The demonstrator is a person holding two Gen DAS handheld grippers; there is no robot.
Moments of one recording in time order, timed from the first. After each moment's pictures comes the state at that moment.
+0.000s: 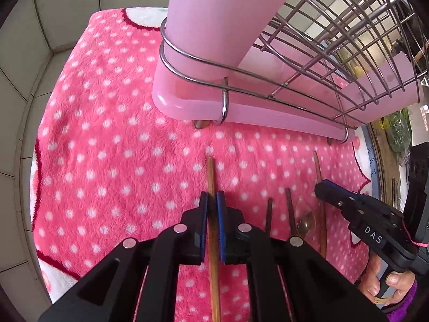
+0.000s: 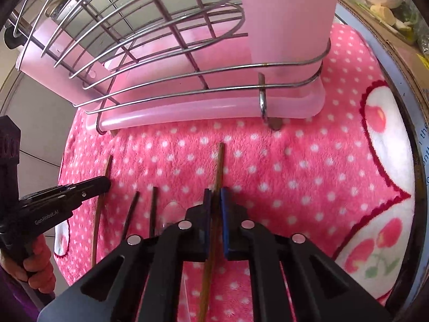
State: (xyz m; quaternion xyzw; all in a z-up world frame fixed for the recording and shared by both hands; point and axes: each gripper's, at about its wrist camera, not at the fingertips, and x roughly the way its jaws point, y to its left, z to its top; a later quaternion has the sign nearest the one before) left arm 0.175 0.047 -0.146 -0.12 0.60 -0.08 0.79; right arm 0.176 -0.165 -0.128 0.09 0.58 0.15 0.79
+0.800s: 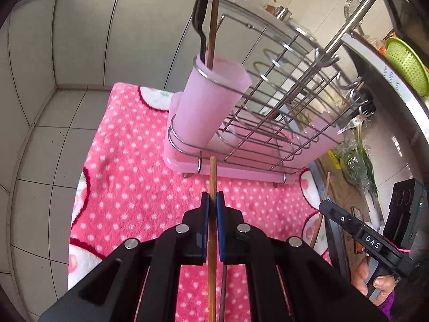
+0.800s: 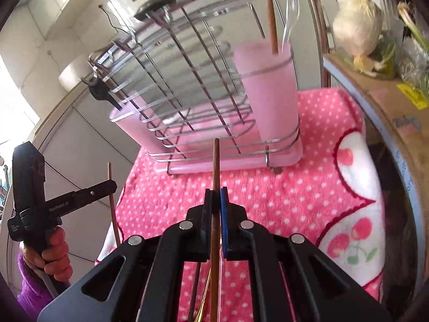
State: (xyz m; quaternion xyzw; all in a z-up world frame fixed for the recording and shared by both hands) left arm 0.110 0.080 -0.045 -0.18 0.43 -0.11 0.88; right arm 0.113 -0.226 -0.021 0.15 0.42 0.21 0.87
